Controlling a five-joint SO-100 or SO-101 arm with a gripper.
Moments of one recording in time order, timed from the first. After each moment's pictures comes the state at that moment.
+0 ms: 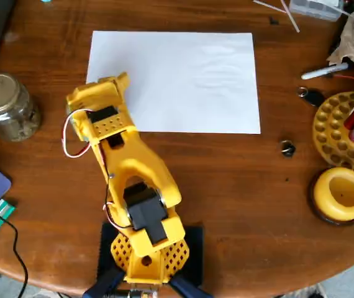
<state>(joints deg) -27.4 127.7 150.4 12.6 91.3</state>
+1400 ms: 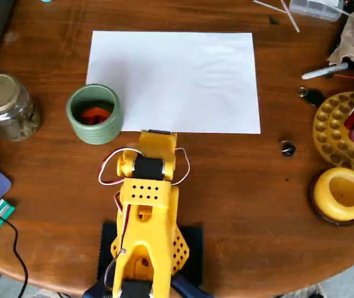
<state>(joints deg) 1.5 186.9 177.5 62.3 1.0</state>
